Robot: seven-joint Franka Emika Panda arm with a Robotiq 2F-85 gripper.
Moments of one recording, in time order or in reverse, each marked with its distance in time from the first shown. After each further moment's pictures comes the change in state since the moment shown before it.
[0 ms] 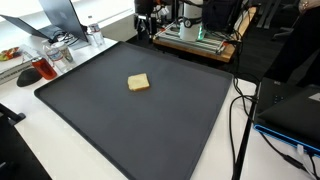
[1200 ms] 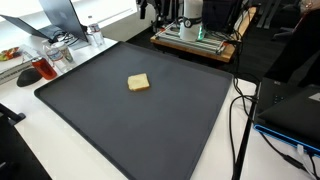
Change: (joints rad) arm 0.148 -0.116 0.026 0.185 -0.441 -0.337 0.414
